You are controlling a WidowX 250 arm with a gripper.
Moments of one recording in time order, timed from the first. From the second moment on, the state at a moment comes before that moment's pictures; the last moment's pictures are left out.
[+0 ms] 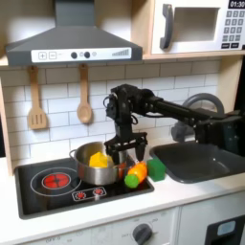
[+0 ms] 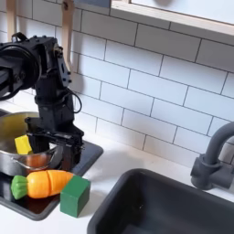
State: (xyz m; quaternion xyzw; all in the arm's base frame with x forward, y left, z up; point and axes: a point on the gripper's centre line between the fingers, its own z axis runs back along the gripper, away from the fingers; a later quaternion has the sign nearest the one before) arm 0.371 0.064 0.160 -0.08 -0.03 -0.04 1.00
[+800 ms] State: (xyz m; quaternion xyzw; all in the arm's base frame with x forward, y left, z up) arm 0.374 0.064 0.174 -0.08 -0.04 -0.03 1.00
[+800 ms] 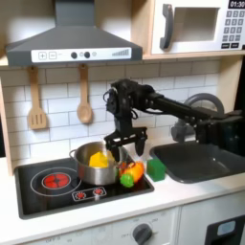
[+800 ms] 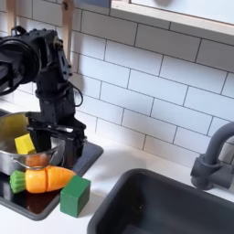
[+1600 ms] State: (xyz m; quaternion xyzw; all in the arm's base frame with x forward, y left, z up) arm 0.371 0.080 0.204 -0.07 -0.07 -0.01 1.00
